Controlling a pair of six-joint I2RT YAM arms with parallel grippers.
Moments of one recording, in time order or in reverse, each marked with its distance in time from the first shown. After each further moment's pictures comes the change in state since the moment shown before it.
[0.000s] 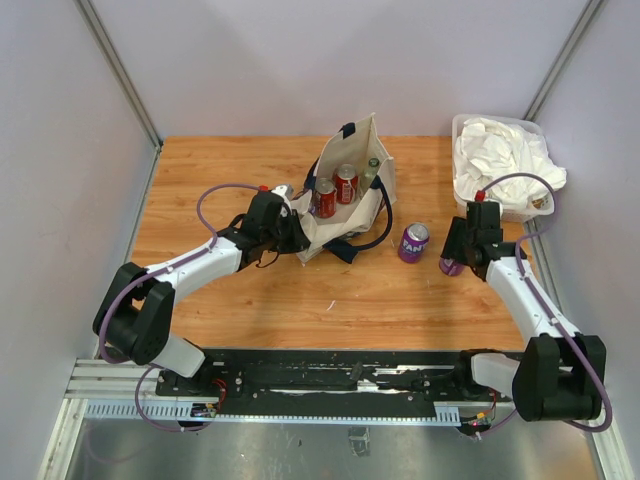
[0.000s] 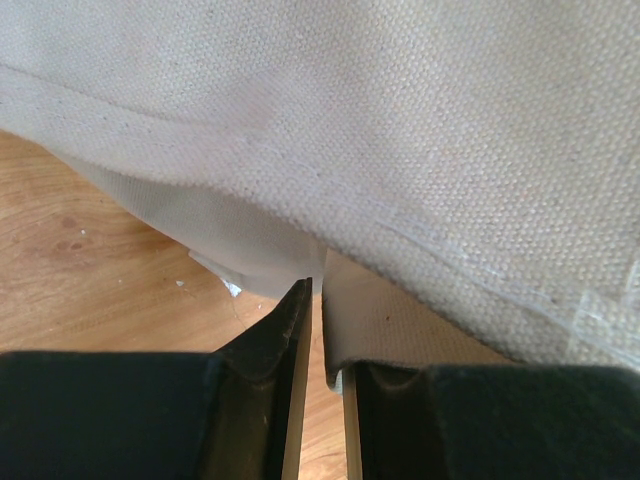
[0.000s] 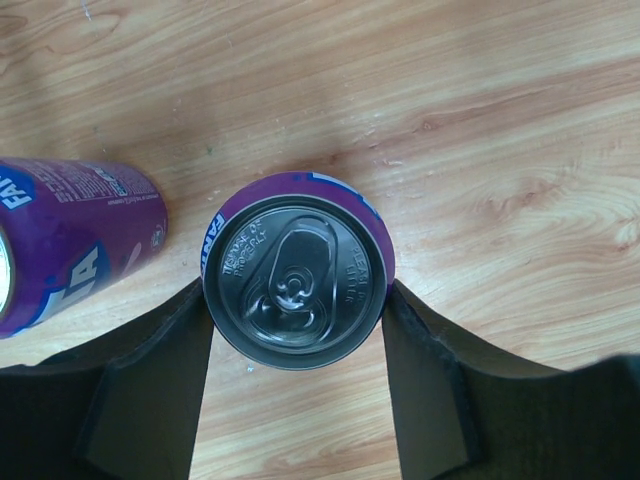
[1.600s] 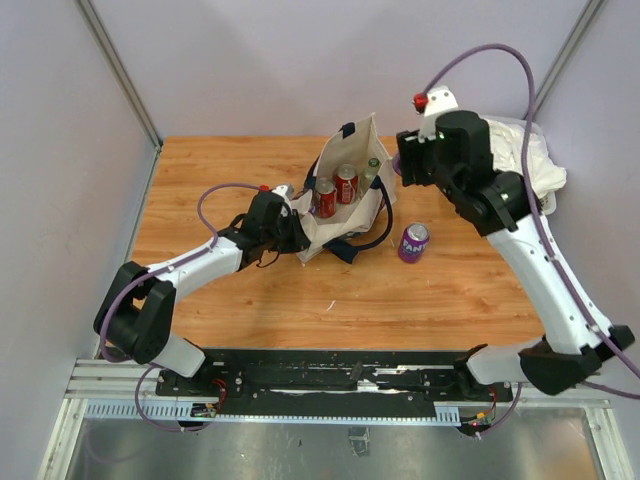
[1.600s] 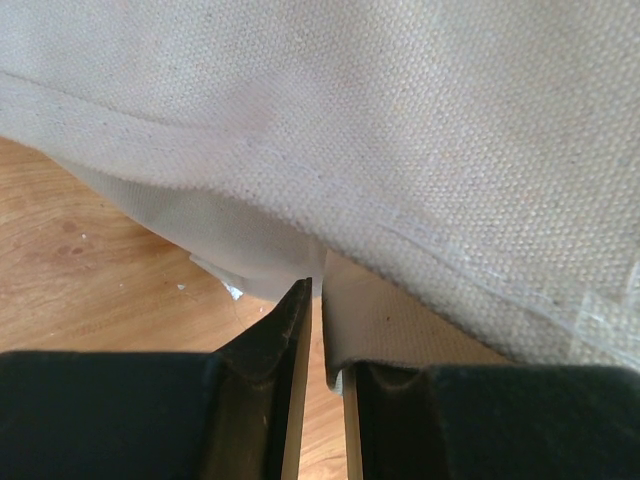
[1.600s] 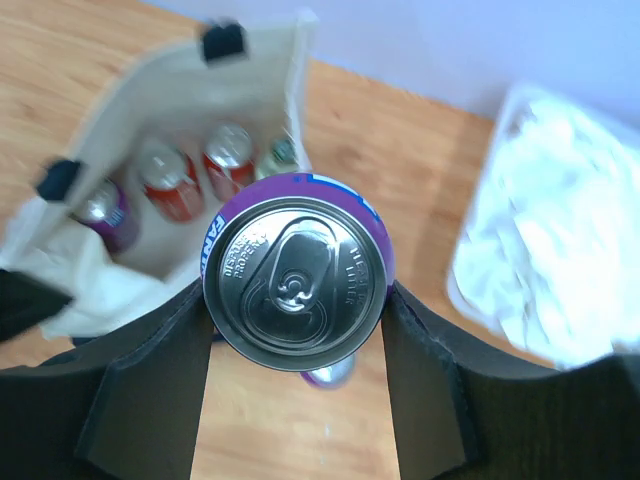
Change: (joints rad) left arm 0.000 0.008 0.002 0.006 0.000 0.011; right arm 0.527 0.250 1.064 -0.331 0.097 -0.299
